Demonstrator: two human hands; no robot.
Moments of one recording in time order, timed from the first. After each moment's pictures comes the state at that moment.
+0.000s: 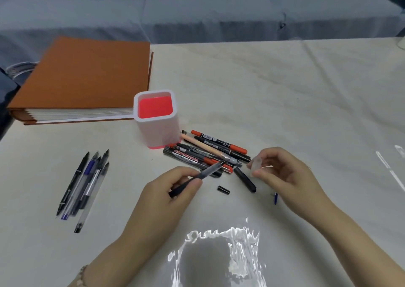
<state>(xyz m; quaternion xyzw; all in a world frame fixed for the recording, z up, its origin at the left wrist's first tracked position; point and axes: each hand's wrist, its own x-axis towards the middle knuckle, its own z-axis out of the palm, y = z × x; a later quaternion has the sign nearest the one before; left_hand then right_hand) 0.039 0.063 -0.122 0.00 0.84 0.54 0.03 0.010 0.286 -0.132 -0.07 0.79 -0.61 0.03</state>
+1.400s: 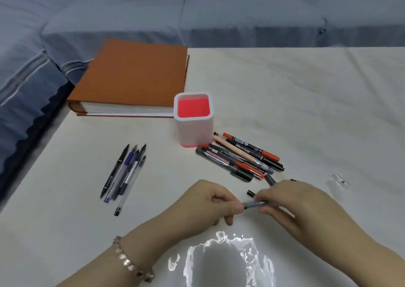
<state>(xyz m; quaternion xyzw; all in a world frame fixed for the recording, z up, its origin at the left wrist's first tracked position) 0.033 0.057 -0.112 0.00 0.77 0.57 0.28 0.027 0.260 -0.119 -0.34 0.92 -0.20 -0.03</state>
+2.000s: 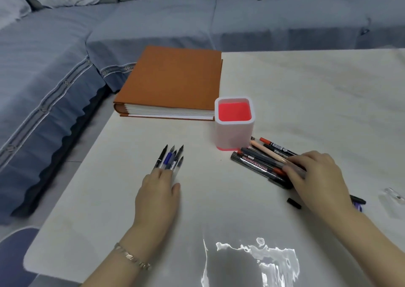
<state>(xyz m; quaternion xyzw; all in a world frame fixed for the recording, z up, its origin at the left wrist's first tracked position) 0.048 -0.058 -0.162 -0.19 0.97 0.16 -0.04 -0.031 0.212 -0.159 -0.06 0.97 -0.21 -0.05</state>
